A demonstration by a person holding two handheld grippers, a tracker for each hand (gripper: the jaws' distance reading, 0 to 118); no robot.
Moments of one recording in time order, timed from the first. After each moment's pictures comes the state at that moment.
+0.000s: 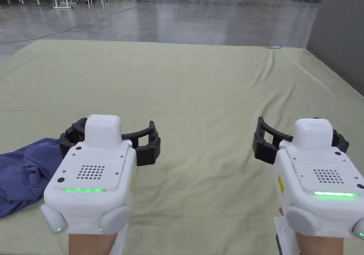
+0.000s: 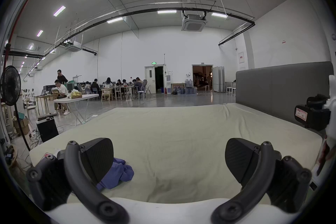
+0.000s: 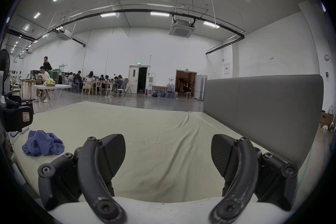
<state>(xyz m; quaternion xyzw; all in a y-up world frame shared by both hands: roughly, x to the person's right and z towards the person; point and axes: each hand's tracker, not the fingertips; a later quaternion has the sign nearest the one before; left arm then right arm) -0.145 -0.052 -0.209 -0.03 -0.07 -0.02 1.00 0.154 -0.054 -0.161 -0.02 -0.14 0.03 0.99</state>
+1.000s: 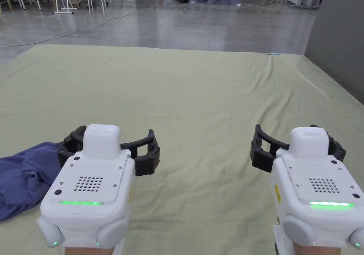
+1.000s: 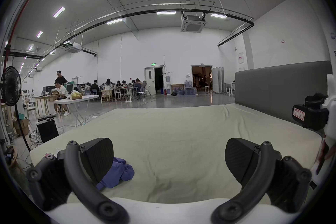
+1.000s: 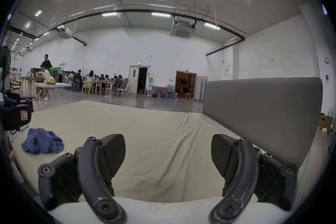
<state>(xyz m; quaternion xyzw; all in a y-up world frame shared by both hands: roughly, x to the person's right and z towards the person) -0.148 -0.053 -0.198 -0.03 -0.07 -0.02 1.00 0.149 -0.055 -0.155 -0.02 -0.14 0.04 0.99</state>
